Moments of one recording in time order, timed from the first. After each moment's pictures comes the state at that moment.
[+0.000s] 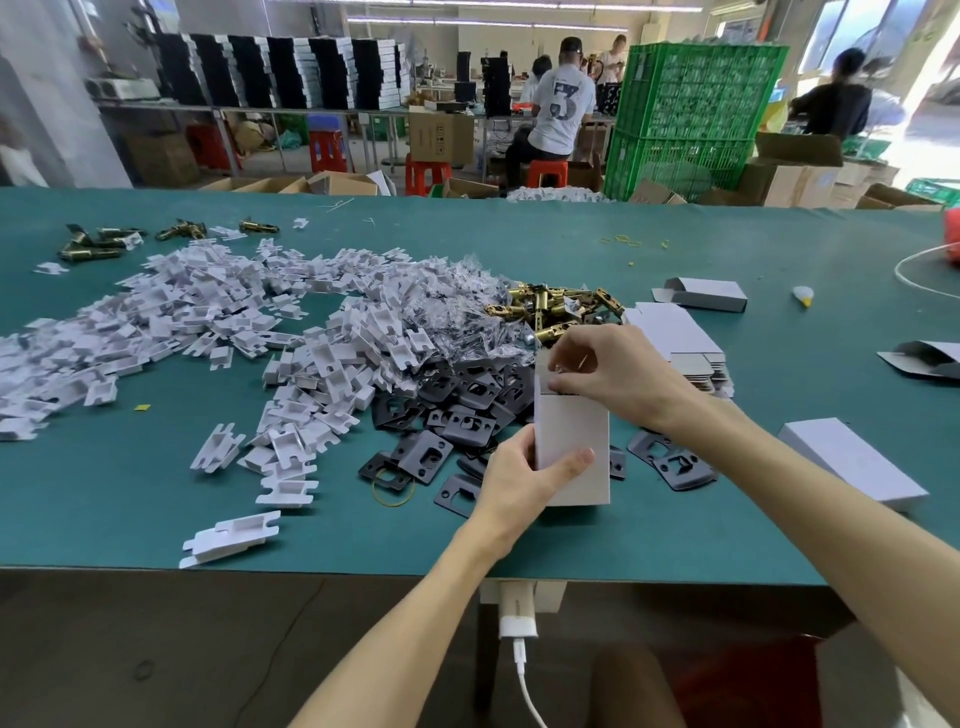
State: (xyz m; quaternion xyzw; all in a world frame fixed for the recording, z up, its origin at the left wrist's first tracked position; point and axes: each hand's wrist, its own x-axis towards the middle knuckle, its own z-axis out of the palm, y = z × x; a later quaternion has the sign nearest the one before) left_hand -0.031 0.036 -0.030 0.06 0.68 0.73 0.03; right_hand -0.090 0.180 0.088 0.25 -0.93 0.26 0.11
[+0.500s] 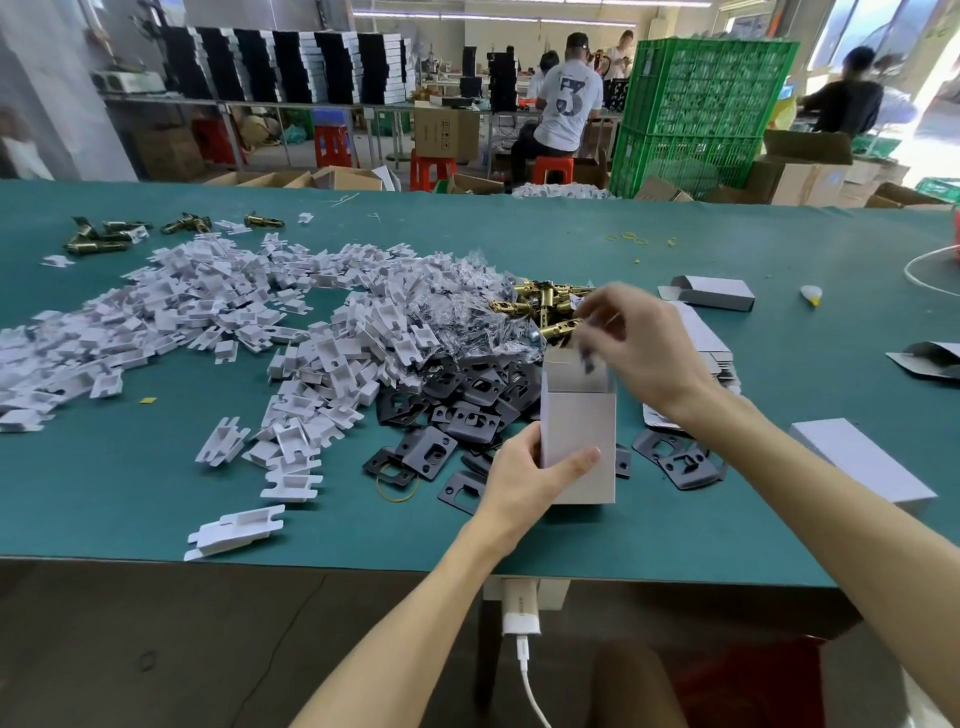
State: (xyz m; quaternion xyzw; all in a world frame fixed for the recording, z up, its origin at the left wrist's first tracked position) left_hand -0.031 0.037 -0.031 0.06 0.68 0.73 0.02; right_hand -0.095 0.185 0.094 0.22 -0.89 0.34 0.22
